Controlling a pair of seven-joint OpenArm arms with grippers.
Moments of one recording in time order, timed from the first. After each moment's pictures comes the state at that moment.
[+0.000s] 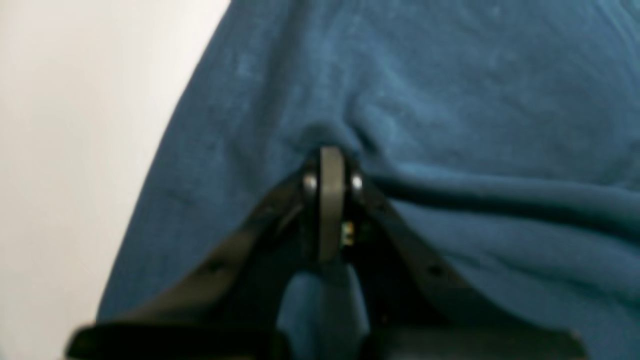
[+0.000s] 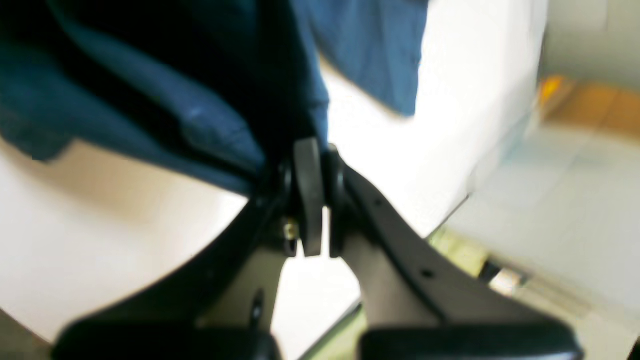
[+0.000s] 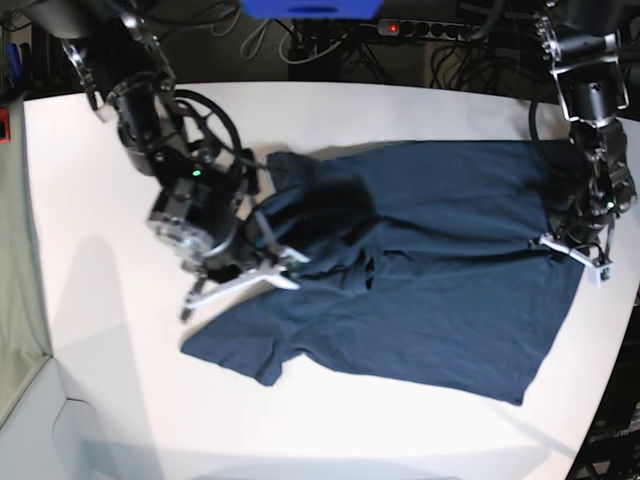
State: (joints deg) left arm -11.1 -23.2 -17.5 54.2 -21.8 -15.6 27.8; right arm 11.6 12.3 -26.6 113.5 -7.7 39.4 -82.0
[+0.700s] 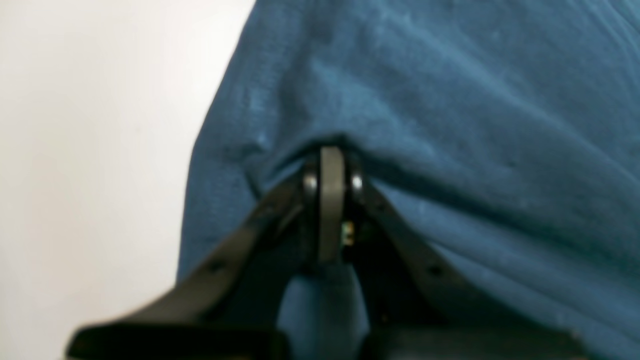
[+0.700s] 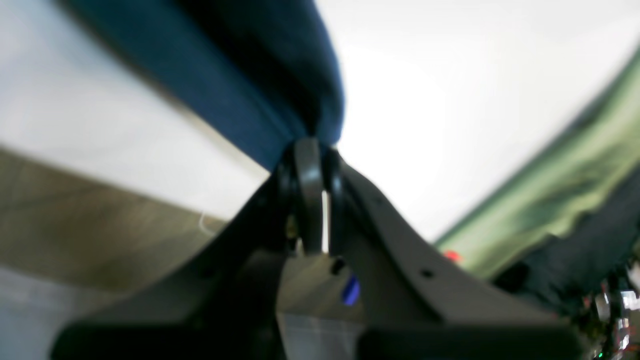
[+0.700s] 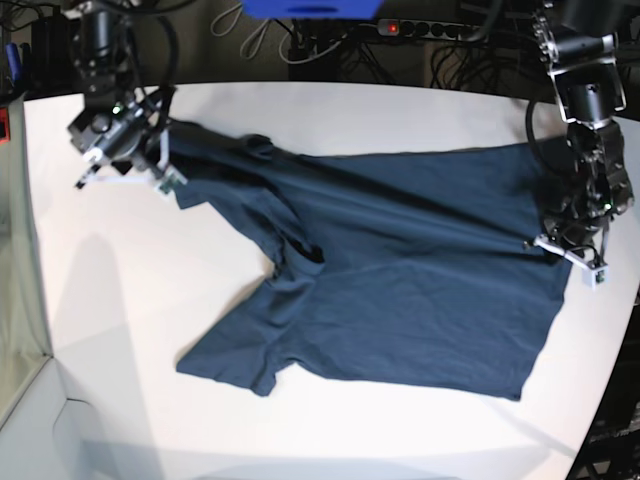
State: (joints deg) left arm -11.4 -22.7 -17.3 54.3 -22.4 -16.2 28.4; right arm -14.7 12.1 -0.5 113.4 -7.5 39.5 -81.9
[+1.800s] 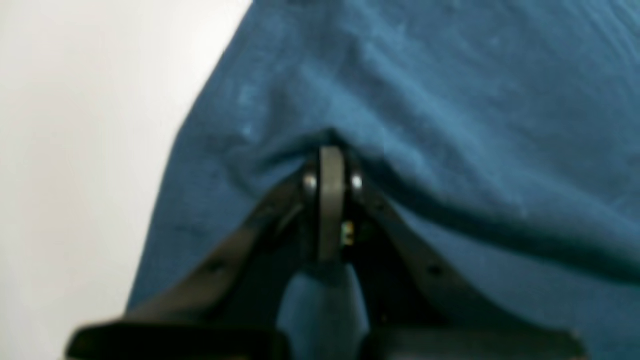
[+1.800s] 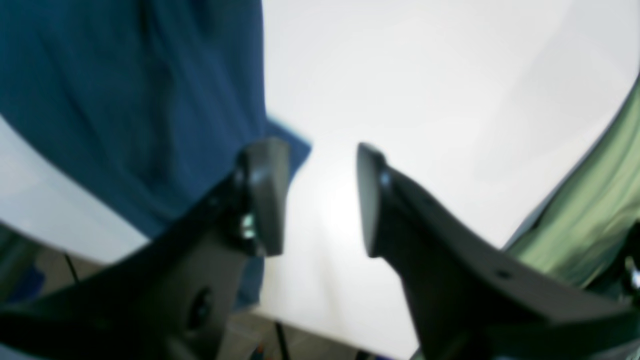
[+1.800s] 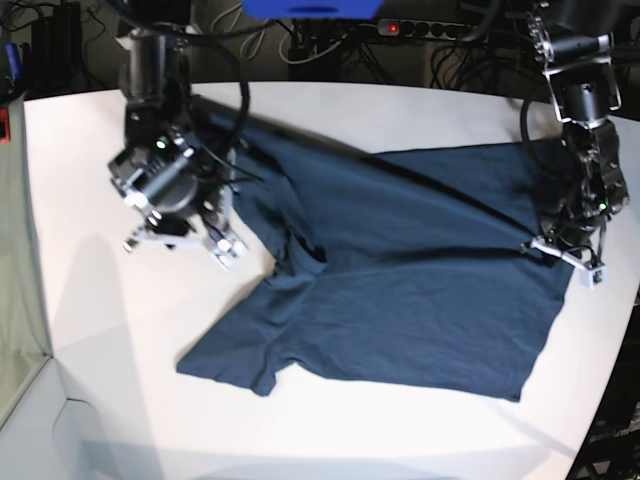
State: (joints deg) left arm -11.4 -21.5 -17.3 54.4 -22.0 -15.4 27.1; right arm -2.1 -2.7 -4.6 117.2 -8.9 39.5 -83.0
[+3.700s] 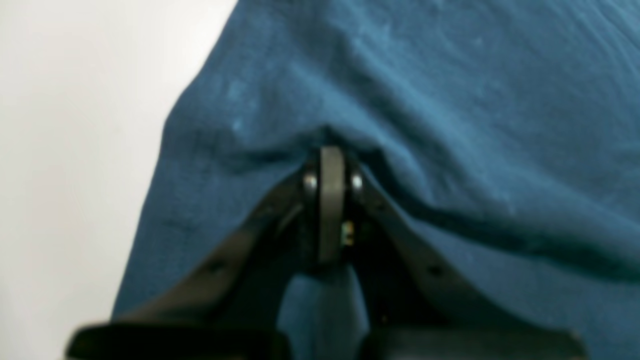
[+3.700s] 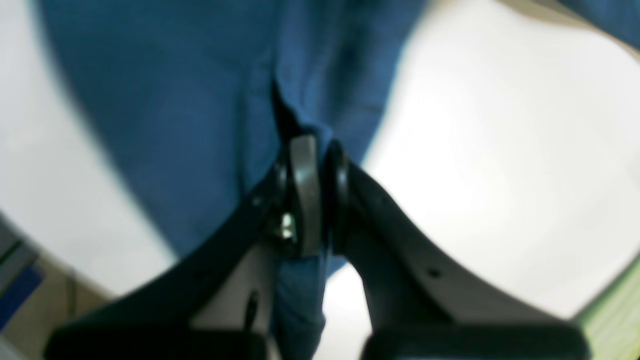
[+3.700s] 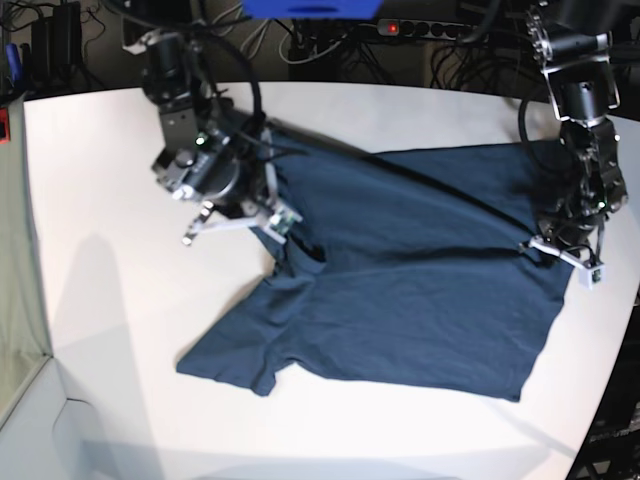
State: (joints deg) left arm -10.9 -21.3 -17.6 54.5 -22.5 -15.6 26.6; right arm -2.2 2.1 -11.7 107.5 -8.6 39.5 -70.8
